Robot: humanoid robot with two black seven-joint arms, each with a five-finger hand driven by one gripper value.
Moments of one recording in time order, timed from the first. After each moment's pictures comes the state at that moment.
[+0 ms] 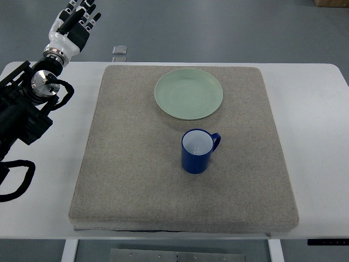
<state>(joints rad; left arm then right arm) -1.01 0.20 -0.91 -0.37 0.02 -0.29 -0.23 0.05 0.00 0.00 0.11 -0.03 0.12 0.08</state>
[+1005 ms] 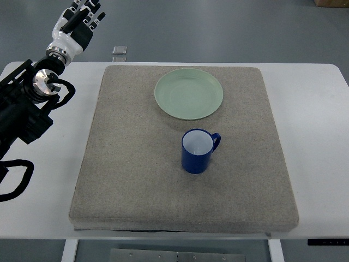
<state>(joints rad) -1.02 0.21 -0.83 -0.39 0.02 -0.30 -0.22 0.05 0.00 0.00 0.11 -0.03 0.12 0.08</state>
